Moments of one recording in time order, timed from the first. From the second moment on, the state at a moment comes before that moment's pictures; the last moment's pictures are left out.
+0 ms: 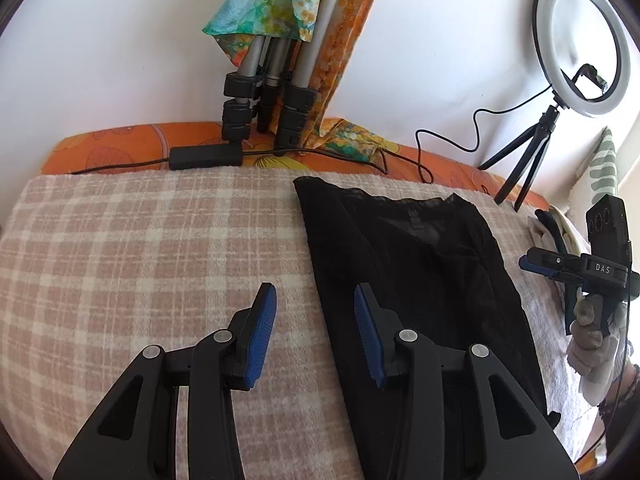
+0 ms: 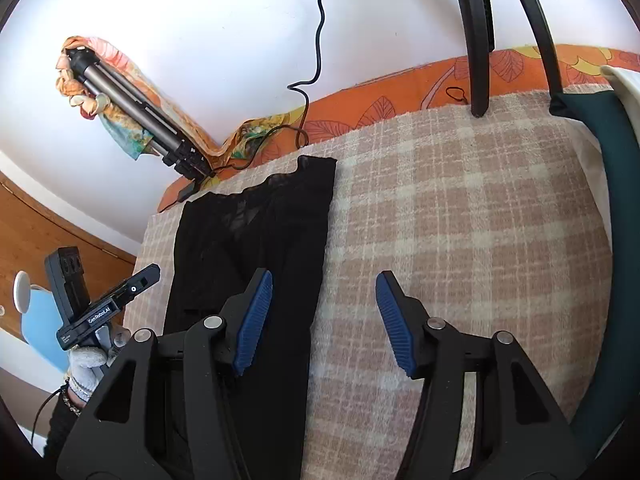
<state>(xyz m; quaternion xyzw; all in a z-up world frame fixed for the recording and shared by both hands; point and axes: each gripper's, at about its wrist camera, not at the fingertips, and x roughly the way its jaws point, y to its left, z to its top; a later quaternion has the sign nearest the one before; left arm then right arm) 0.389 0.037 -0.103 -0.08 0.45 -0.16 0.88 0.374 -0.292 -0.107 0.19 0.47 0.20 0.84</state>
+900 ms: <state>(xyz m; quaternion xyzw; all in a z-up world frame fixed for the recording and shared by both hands) 0.450 0.033 -0.114 -0.11 0.42 -0.19 0.88 0.453 -0.245 -0.104 0.13 0.46 0.23 0.85</state>
